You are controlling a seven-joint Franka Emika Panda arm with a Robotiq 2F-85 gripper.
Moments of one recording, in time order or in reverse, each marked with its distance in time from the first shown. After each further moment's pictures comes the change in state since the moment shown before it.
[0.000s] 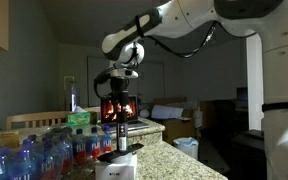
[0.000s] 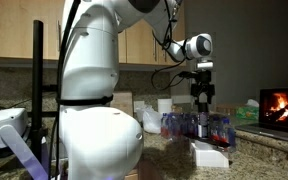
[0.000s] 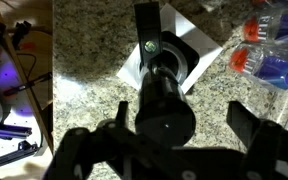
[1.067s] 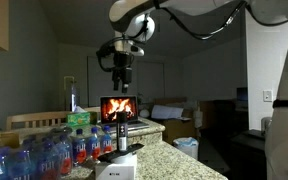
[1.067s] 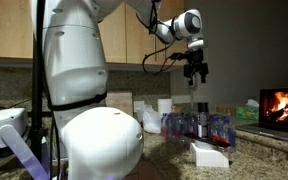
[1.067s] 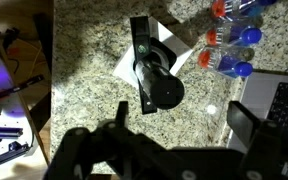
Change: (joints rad) arm 0.003 -0.216 0.020 -0.019 -0.001 -0.023 0.014
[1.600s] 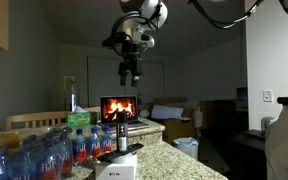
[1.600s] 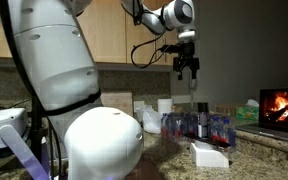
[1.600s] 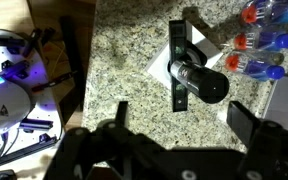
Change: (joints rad) arm 0.000 -0.161 0.004 -0.095 0.052 -0.115 -0.031
